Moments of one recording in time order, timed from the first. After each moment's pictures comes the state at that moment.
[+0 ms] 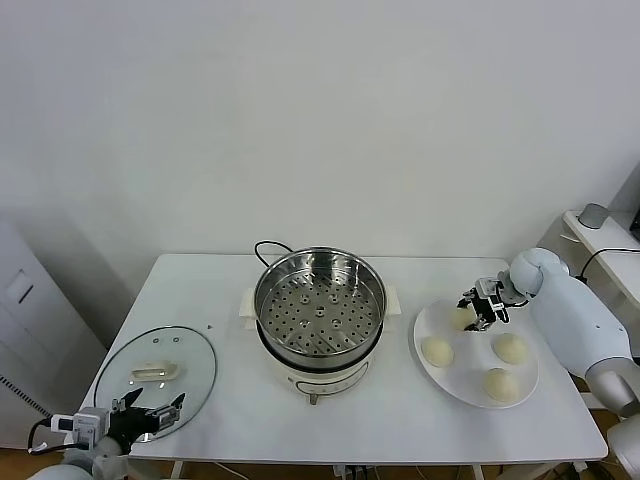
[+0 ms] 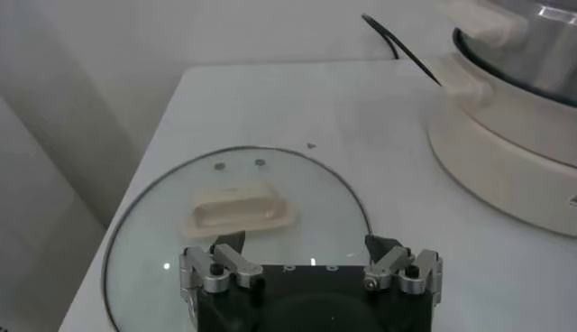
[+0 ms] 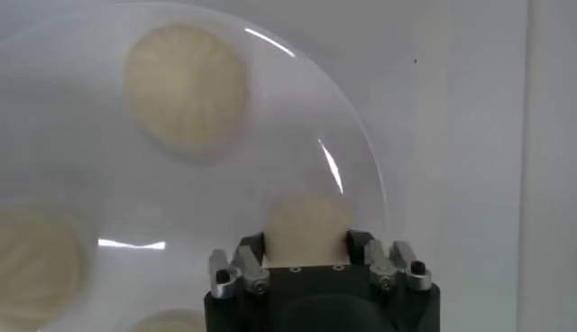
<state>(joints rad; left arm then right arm) 1.63 -0.97 -0.63 -2.07 -0.61 0.56 -0.12 -0.16 0.94 -0.20 0.69 -0.55 0.30 -1.10</state>
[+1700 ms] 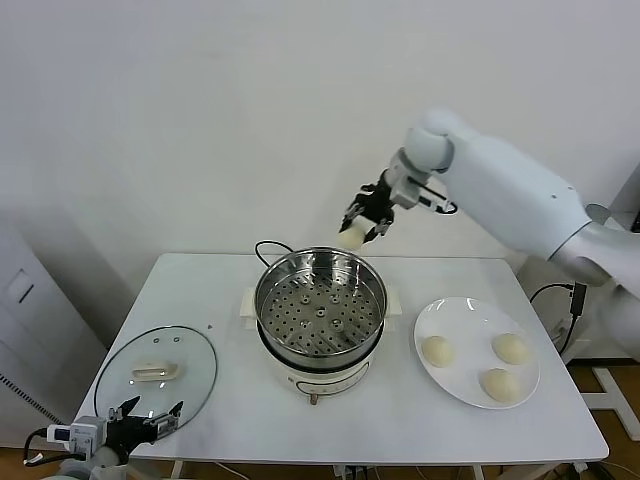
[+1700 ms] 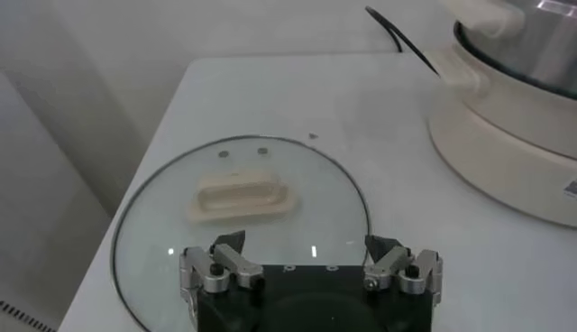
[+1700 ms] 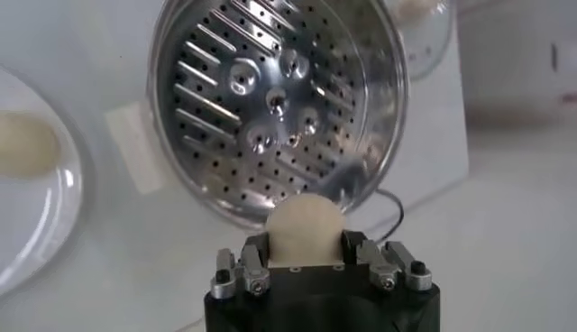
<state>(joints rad) 1.68 -0.98 -0.65 -2.11 -0.61 0.57 -0.14 0.42 1.12 -0.81 1.10 -0.27 0.82 -1.20</state>
